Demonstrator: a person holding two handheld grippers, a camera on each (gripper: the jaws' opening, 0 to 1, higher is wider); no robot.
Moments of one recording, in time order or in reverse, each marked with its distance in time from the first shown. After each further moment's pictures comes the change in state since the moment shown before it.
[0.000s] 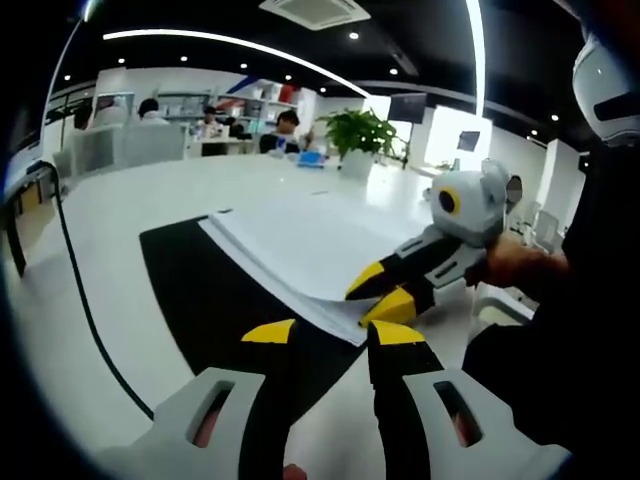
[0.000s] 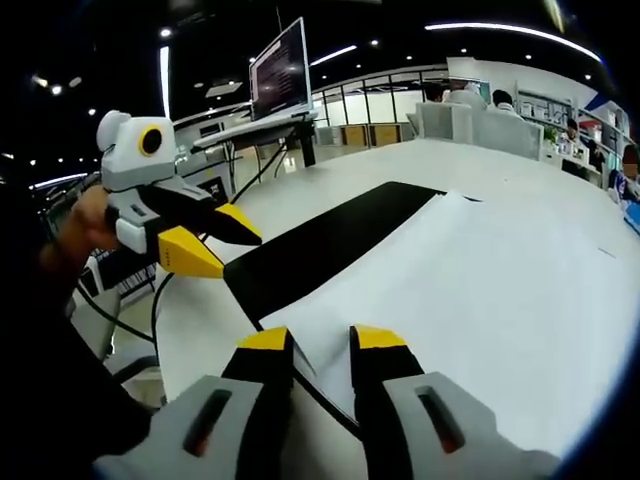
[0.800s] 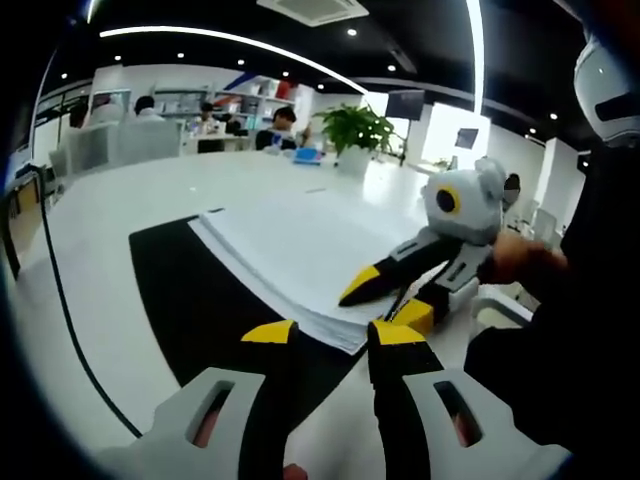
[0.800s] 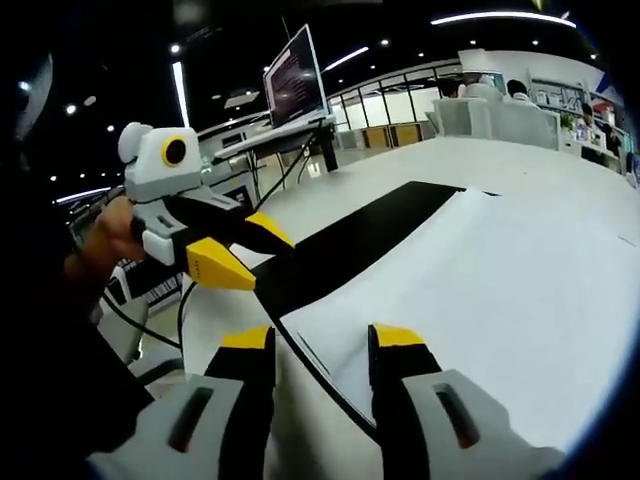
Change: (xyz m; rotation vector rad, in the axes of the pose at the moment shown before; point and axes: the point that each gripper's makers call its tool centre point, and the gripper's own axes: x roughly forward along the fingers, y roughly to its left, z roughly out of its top) left arm 0.013 -0.007 0.003 -0.002 0.016 -0.012; right arm -0.005 0.012 0.001 0.047 -0.030 0.142
